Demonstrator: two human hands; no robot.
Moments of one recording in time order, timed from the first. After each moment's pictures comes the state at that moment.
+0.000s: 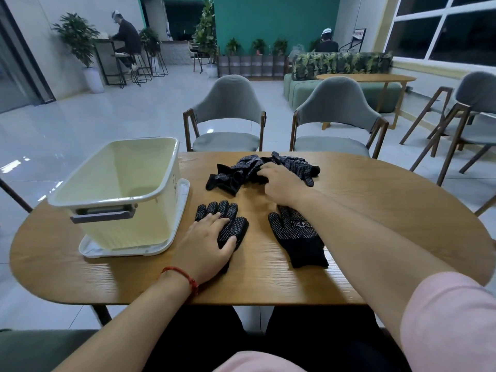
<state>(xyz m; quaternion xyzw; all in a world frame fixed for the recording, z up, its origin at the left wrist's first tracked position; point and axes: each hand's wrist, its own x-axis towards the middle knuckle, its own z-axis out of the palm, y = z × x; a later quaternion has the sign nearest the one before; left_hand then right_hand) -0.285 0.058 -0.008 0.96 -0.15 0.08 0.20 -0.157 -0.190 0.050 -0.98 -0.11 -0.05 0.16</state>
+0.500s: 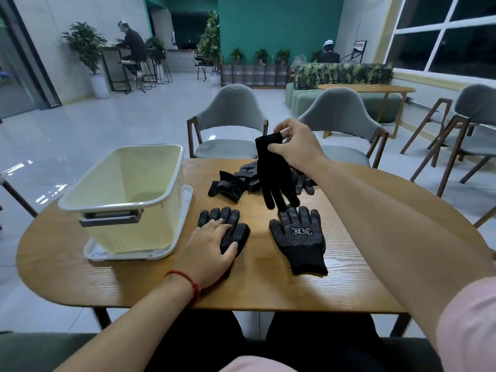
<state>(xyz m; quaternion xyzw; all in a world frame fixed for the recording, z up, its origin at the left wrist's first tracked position) -0.285 0.059 -0.008 0.97 -0.15 0.08 0.19 -0.155 -0.210 0.144 -0.87 -0.07 -0.23 0.44</state>
